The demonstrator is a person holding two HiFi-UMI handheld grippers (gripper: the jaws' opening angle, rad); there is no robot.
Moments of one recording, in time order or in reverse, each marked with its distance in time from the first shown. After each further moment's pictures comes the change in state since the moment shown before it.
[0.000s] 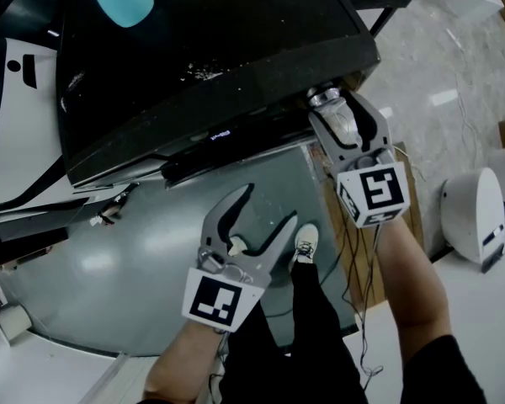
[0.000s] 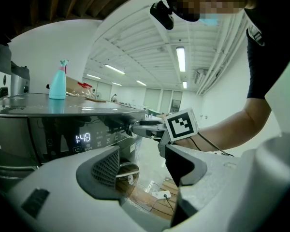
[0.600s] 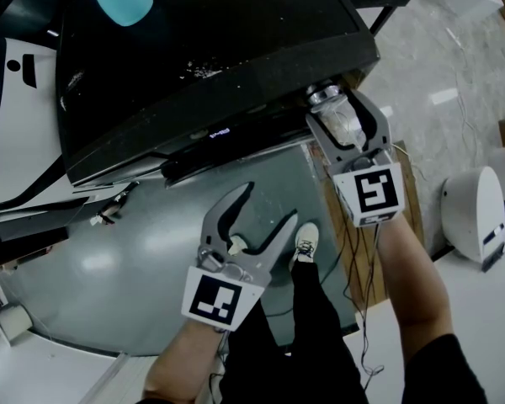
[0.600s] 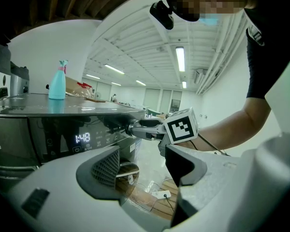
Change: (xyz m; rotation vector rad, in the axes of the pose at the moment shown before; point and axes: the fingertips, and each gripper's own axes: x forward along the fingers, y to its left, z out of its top) left arm -0.001 -0.001 -0.001 0.005 0.002 -0.004; right arm -0.002 0.004 -0.001 -0.103 0.019 -0.001
